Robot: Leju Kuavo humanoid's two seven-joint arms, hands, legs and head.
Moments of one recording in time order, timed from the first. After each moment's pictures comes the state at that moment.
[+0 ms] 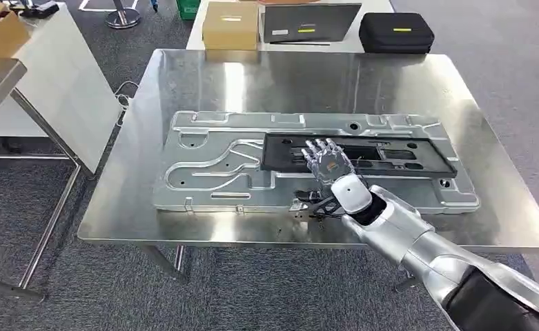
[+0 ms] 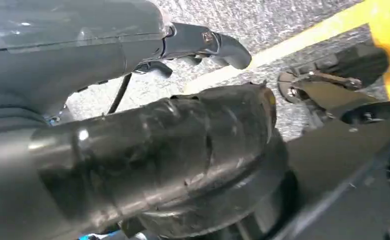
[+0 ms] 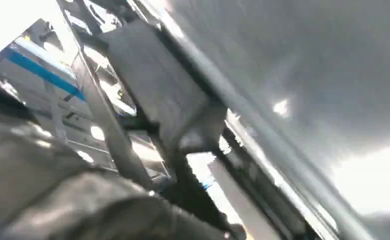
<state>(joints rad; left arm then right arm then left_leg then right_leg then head) 0.05 0.05 -0.46 0.03 0.22 -0.14 0.04 -0.92 -0.21 1.05 -0.53 1.28 0.07 0.09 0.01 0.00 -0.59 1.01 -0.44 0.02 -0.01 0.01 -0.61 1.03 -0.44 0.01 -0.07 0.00</state>
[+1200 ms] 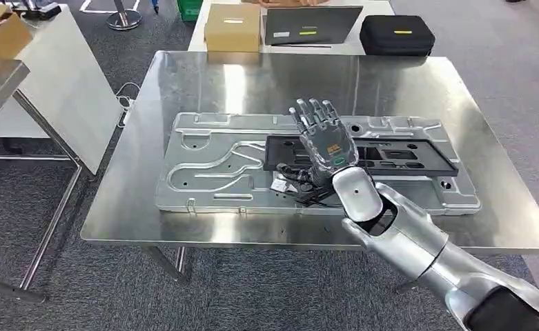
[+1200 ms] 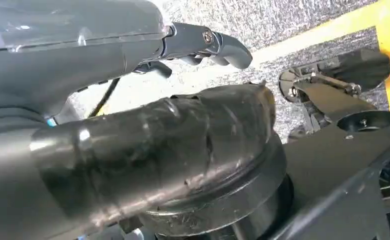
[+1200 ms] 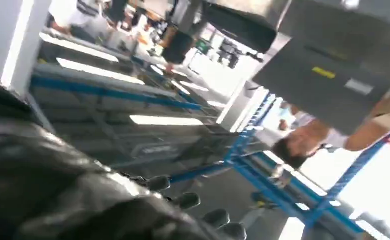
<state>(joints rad) 0.06 0.02 -0.47 0.03 0.31 -0.10 0.05 -0.80 -0.29 0.90 -1.01 1.43 -0.04 0.26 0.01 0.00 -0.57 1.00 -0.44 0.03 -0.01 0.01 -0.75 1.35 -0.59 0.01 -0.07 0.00</state>
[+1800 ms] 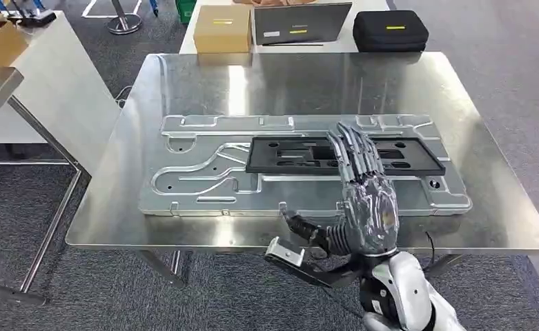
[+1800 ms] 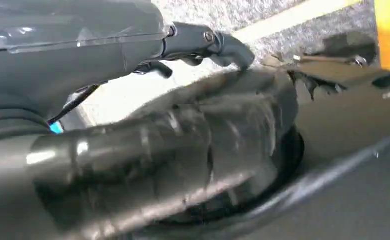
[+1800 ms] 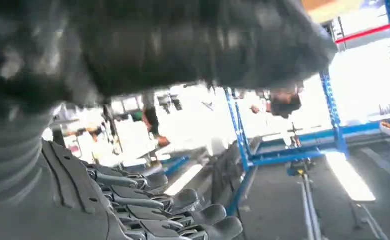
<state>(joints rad) 0.08 -0.03 -0.52 0.03 0.35 0.02 0.04 -0.26 -0.31 0.65 -1.70 1.33 -0.34 0.22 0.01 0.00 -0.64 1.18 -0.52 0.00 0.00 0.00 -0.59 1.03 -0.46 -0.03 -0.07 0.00</state>
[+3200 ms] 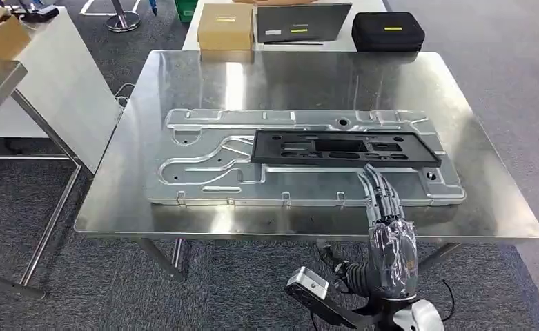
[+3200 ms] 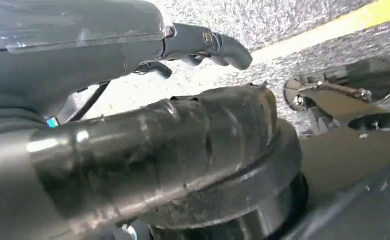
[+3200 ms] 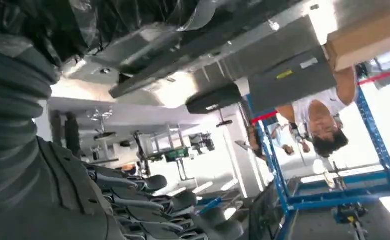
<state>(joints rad) 0.09 -0.01 -0.57 0.03 0.35 0.02 0.02 0.01 -0.31 0.57 -1.78 1.31 -0.36 0.25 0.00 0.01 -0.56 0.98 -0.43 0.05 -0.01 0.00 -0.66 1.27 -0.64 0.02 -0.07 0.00</state>
